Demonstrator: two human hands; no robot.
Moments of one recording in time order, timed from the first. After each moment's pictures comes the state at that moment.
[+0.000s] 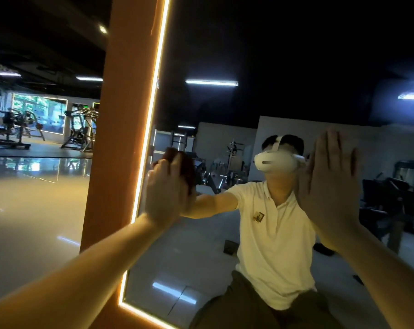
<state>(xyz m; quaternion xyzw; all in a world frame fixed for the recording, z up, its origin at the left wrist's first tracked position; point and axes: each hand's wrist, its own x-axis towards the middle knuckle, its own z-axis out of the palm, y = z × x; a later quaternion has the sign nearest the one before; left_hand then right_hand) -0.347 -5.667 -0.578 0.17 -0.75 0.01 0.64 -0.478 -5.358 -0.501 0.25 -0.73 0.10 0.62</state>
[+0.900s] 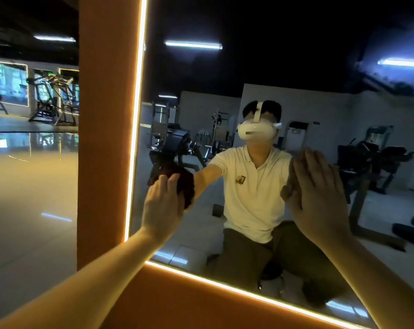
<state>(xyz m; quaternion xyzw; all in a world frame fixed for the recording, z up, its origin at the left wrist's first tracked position) -0.337 -5.649 -0.706 0.08 -0.81 -0.07 0.57 -0.444 -5.316 -0.620 0.33 -0.77 0.08 0.55</state>
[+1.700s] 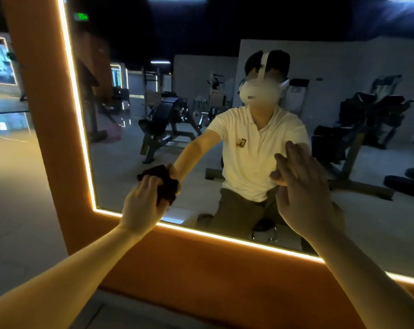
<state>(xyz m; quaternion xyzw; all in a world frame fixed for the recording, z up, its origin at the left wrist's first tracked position) -0.321 -5.554 -0.783 0.06 -0.87 -0.10 0.47 -0.449 -5.198 -0.704 0.35 -0.81 0.11 0.45</state>
